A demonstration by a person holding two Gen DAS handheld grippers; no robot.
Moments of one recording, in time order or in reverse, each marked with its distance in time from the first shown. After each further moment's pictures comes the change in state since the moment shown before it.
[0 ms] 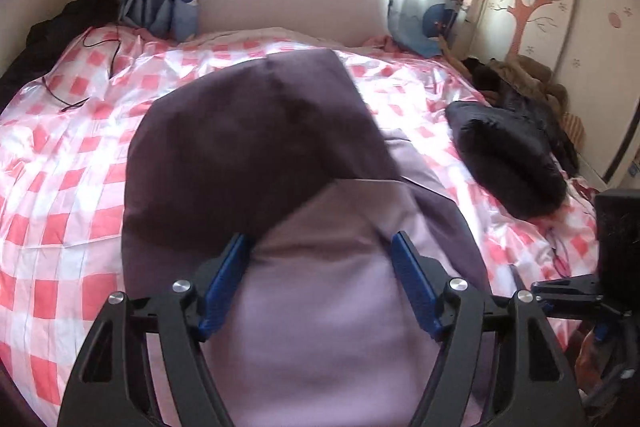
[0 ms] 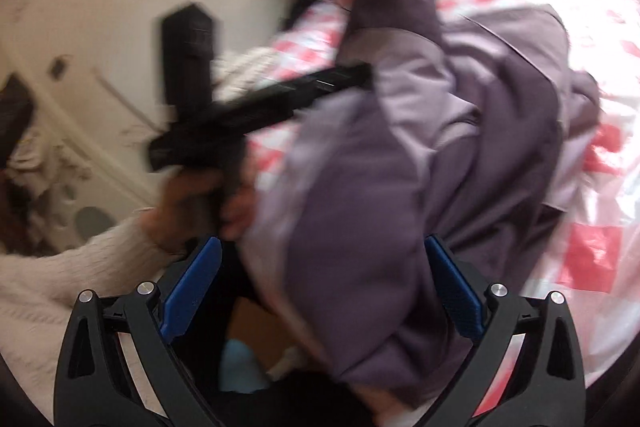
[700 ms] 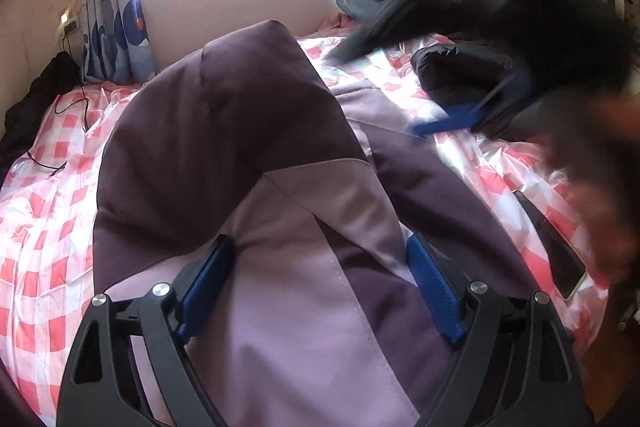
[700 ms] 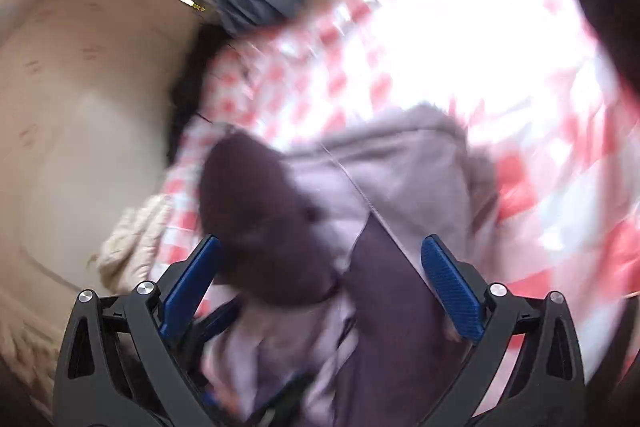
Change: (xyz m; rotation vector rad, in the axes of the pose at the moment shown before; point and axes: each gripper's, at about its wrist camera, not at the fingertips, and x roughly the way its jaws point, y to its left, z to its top) left arm 0.023 -0.068 -0.044 0.275 0.008 0.058; right arm 0.011 -0.117 0.093 0.528 -0.252 -0.368
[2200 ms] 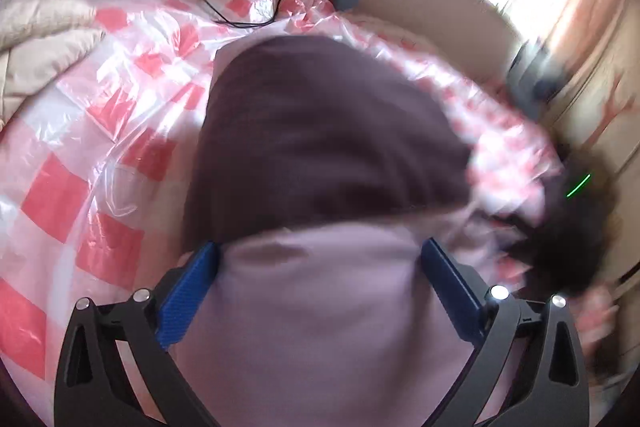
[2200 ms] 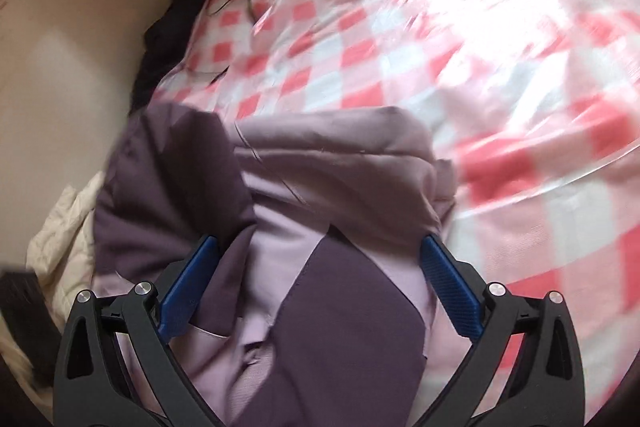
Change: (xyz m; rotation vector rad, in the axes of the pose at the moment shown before) left arm -0.047 0.326 -0.068 -0.638 0.066 0.099; right arm 0.216 0.153 -0.014 -0.123 -0.004 -0.089
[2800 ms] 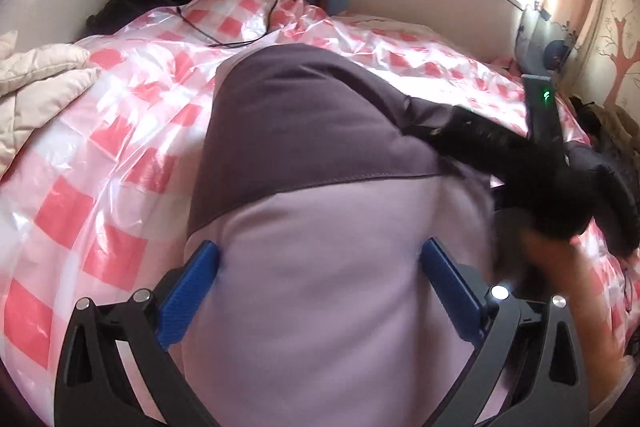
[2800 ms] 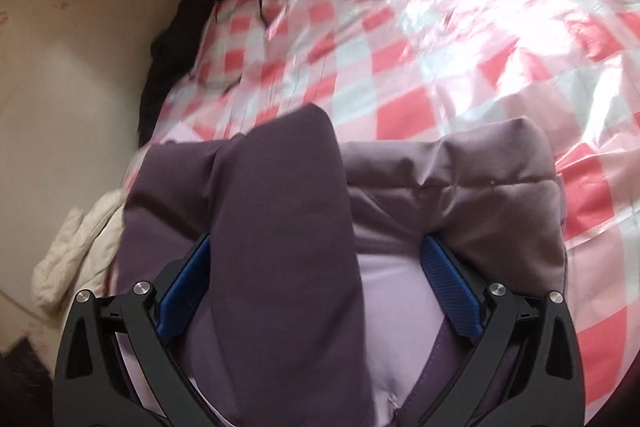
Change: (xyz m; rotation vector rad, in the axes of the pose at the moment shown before) left arm 0.004 -0.024 -0.015 0.113 -0.038 0.115; right arm 0.073 0.009 0.022 0.021 0.047 0.126
